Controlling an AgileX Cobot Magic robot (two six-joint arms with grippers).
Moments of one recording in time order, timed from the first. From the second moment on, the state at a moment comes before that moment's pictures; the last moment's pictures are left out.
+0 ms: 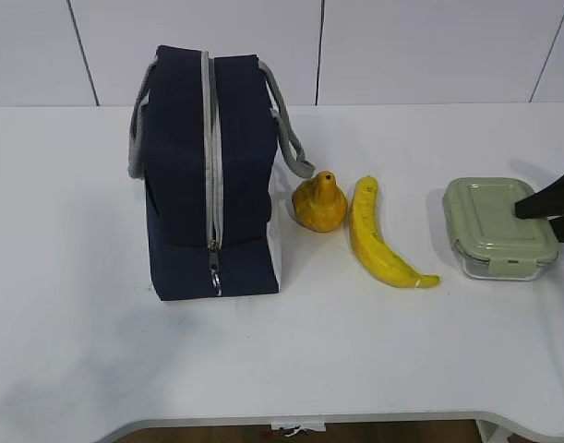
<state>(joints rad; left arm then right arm) -0.18 0.01 -0.53 -0.05 1.11 0.00 -0.50 2.11 -1.33 1.03 1.18 -0.90</state>
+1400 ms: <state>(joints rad) -0.18 0.19 -0.56 -0.14 1.10 0.00 -0.41 1.91 -1.33 0.99 1.17 -0.58</state>
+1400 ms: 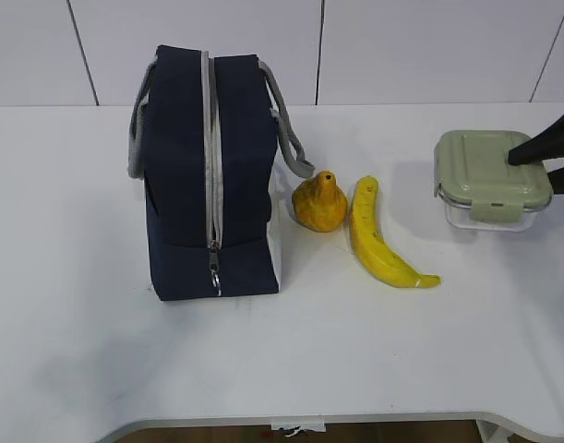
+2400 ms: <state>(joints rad) -0.18 1.08 -0.89 -0.69 0.82 0.23 -0.06 1.82 -1.64 1.27 1.20 -0.56</state>
